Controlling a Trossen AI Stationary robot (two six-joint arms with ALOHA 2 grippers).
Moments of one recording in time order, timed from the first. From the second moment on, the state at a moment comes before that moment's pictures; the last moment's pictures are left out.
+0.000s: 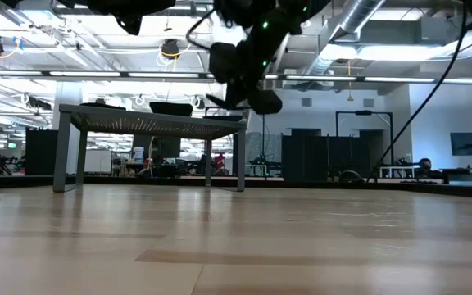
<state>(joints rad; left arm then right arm) -0.35 1.01 0.54 0.31 -0.31 0.13 -0.15 1.94 1.59 -0.41 0.68 -1.26</state>
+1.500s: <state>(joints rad) -0.35 1.01 0.54 0.34 -0.31 0.11 -0.18 1.88 1.59 -0.52 0.41 -0.82</state>
